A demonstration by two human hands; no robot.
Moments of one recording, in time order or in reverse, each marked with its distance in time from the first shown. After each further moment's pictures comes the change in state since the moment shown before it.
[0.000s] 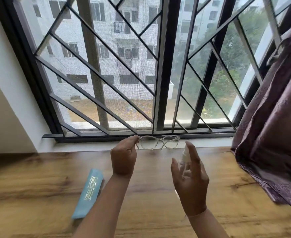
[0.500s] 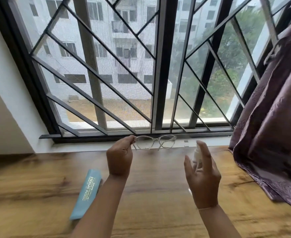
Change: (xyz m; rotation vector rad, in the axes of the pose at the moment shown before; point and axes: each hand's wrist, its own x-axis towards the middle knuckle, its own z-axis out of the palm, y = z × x) left_hand -0.001 -0.002 -0.004 -0.003 0.002 -0.050; right_hand 0.011 0.031 -0.017 -0.164 0.030 0.027
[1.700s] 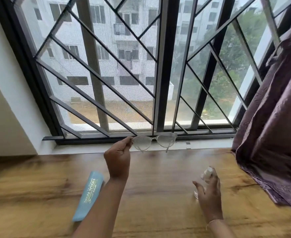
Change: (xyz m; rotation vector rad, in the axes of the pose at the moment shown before) left_hand 0.001 -0.001 0.000 -0.159 0.135 -0.212; right_hand -0.060 0.090 0.006 -0.006 -0.253 0.448
